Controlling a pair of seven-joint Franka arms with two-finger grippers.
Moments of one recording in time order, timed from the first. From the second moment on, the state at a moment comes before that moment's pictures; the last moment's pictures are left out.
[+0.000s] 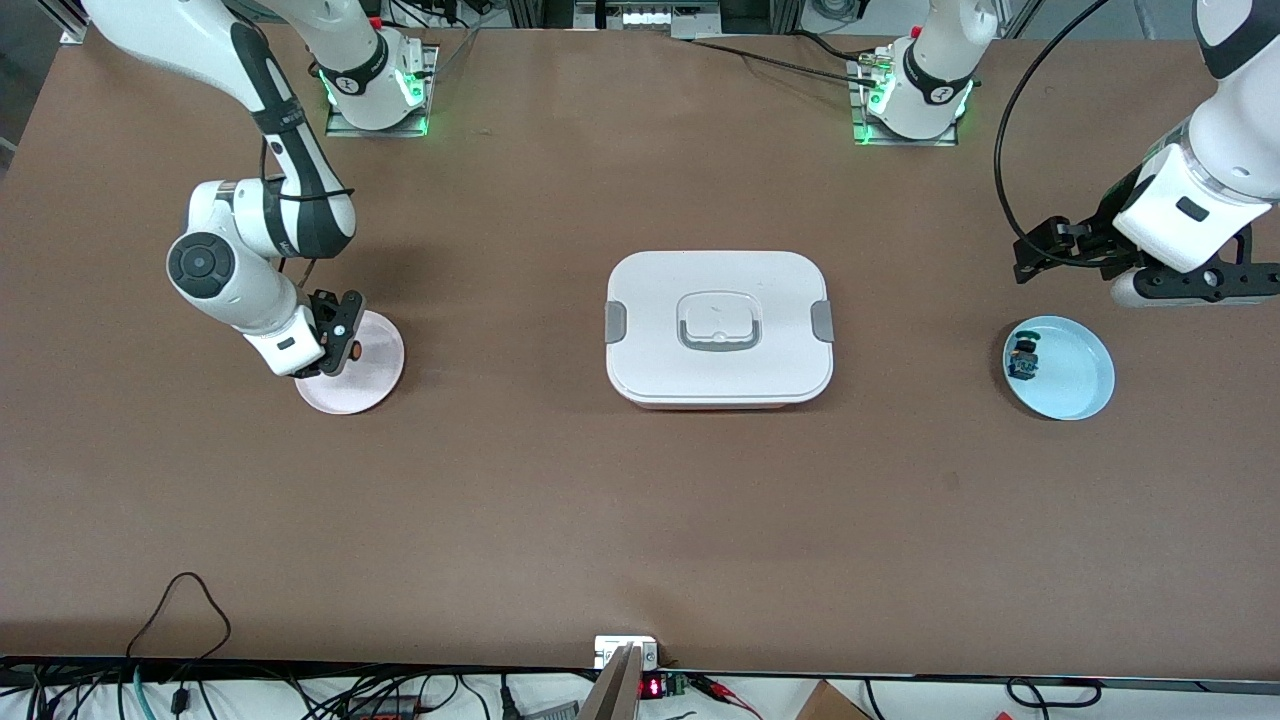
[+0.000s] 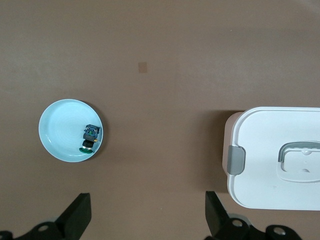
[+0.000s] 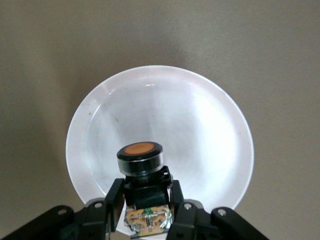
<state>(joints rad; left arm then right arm) -0.05 0.05 -0.07 -1.59 -0.01 1.62 -0.18 0.25 0.33 -0.17 -2.20 -0.05 2.47 -1.24</state>
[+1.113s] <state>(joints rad) -0.05 0.05 -0.08 -1.59 -0.01 1.62 -0.18 0.25 0.39 -0.17 -2.23 -0.05 2.55 -1.32</state>
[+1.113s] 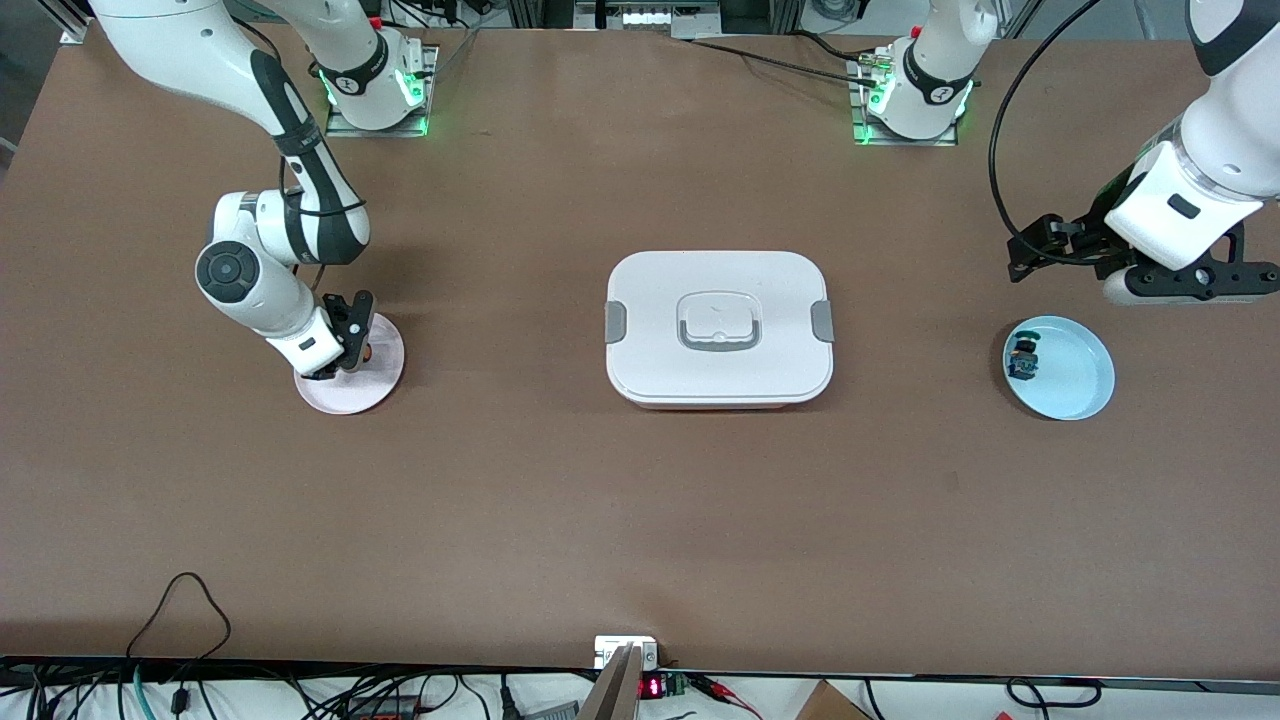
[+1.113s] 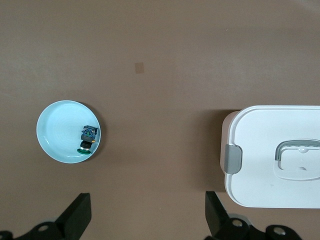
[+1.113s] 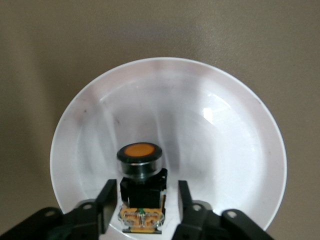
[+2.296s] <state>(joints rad) -0.05 0.05 -0.08 -1.59 -0.01 1.62 -0.18 0.25 0.22 -0.17 -1.78 0.02 2.02 -1.24</state>
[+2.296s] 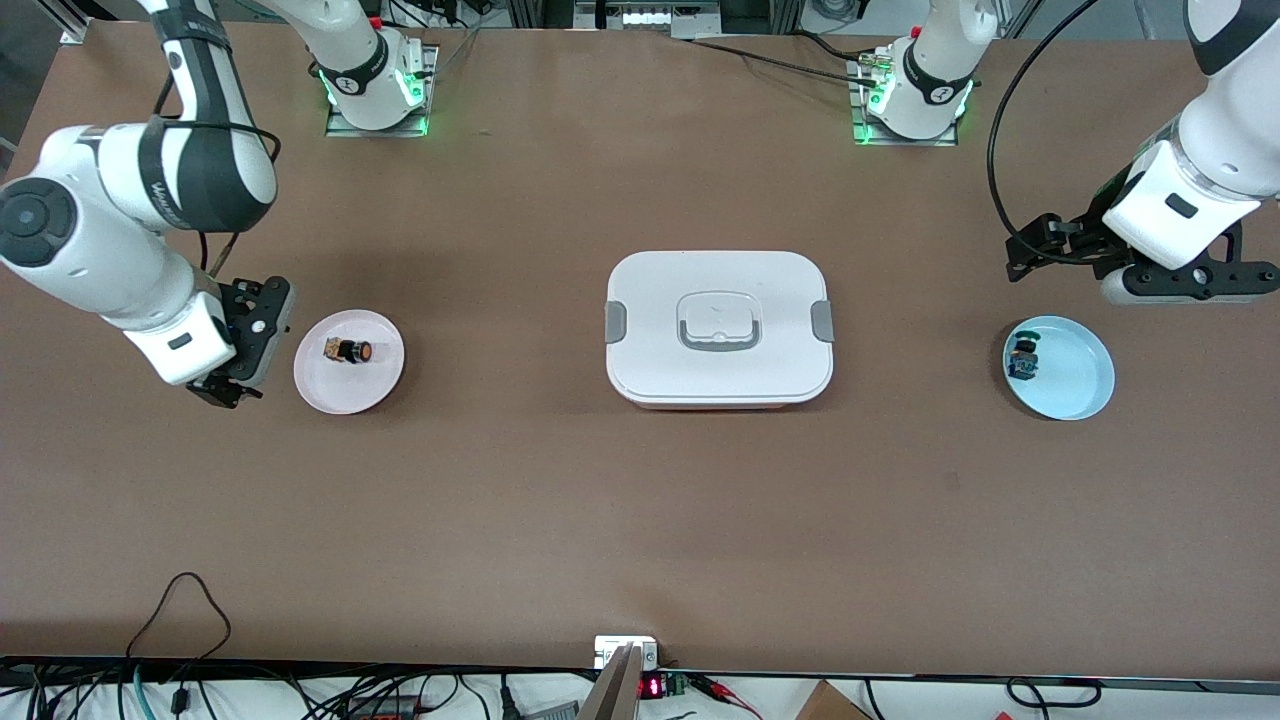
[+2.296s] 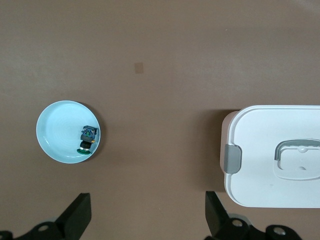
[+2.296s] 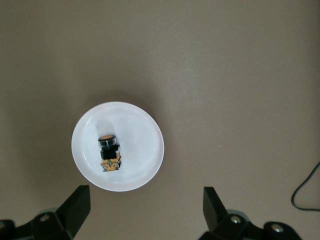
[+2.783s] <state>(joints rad) -0.05 0.05 -0.08 -1.59 -0.01 1.62 -0.18 0.25 0.23 -0.20 -1.71 0.04 1.90 -0.71</state>
